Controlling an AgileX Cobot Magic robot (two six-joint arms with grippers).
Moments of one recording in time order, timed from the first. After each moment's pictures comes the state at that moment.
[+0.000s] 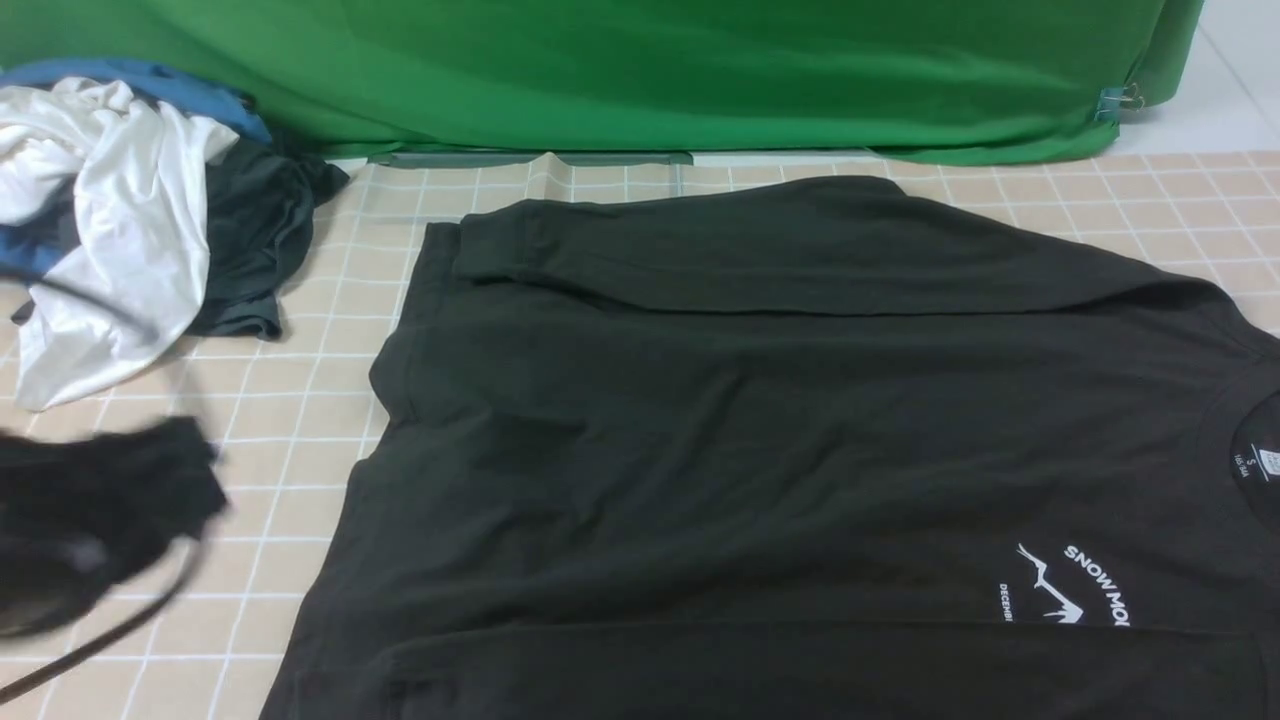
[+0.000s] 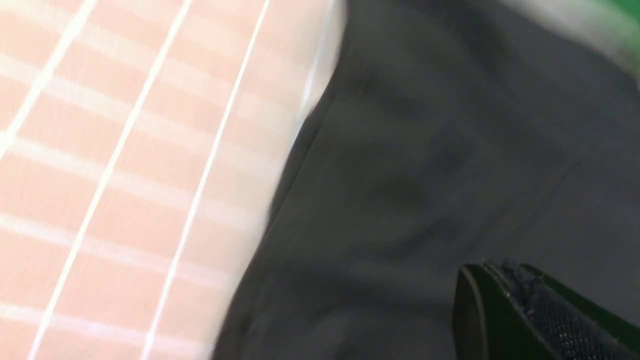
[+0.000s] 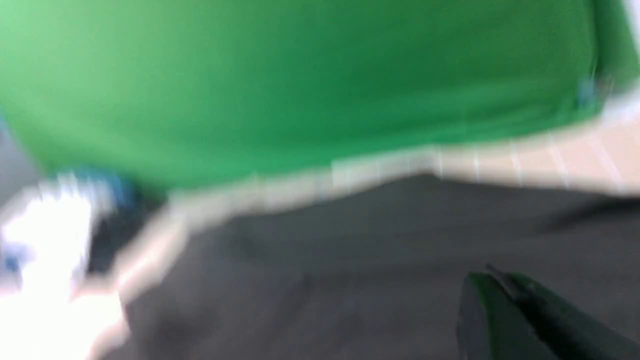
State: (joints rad) right arm 0.08 0.40 -0.56 0.32 0.59 0.00; left arm -0.08 0.87 -0.63 -0.21 0.71 -0.35
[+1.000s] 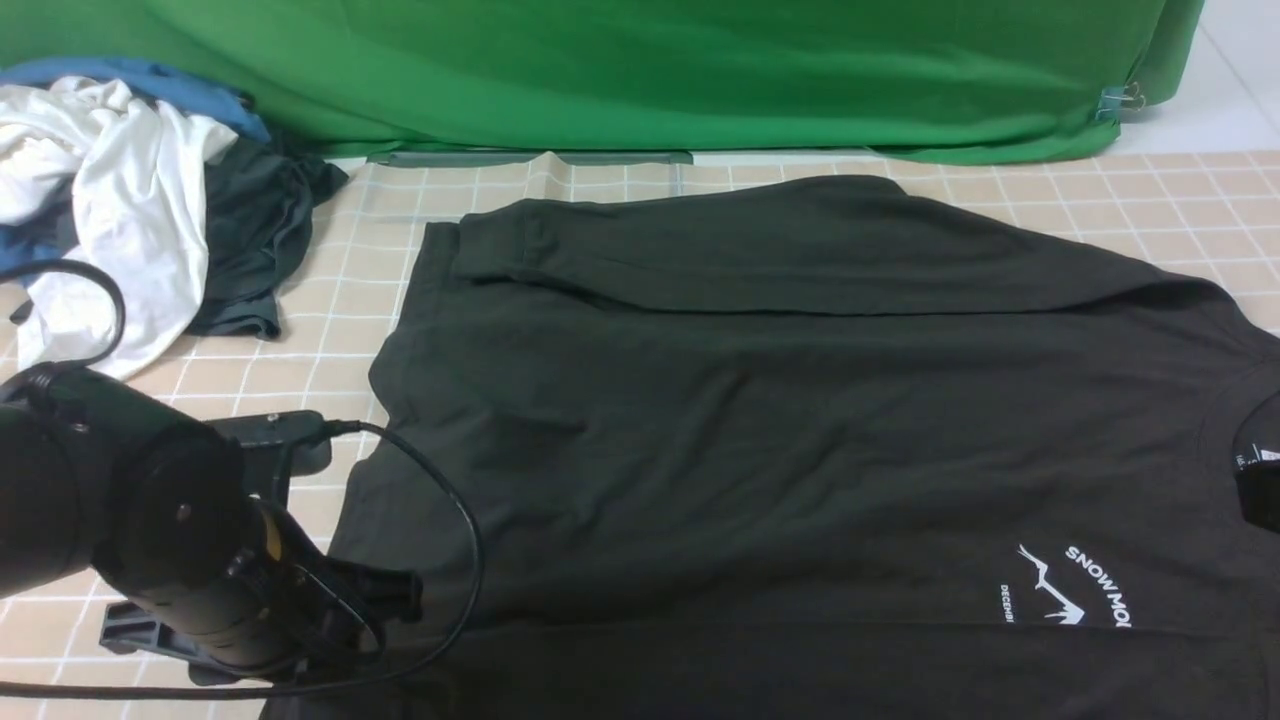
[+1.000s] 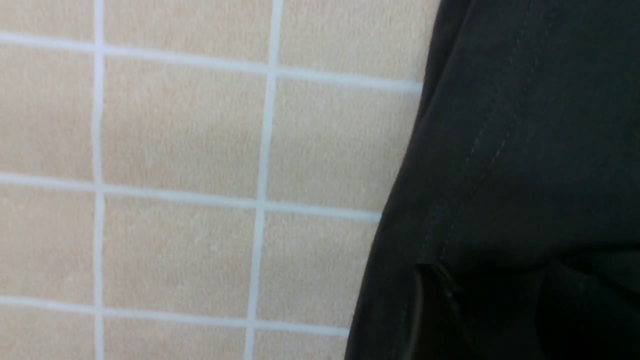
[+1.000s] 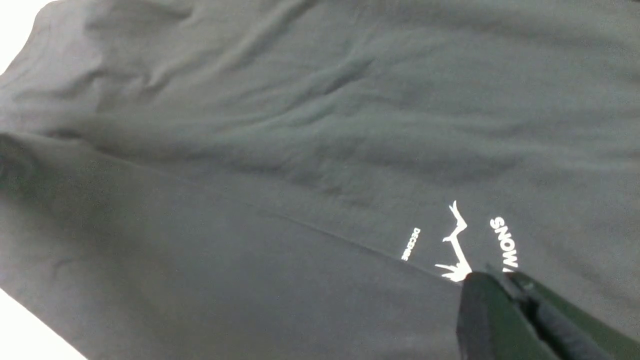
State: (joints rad) right arm 0.09 0.79 -0.74 0.37 0.89 -0.29; left arm -0.34 1.41 -0.65 0.14 0.69 -0.54
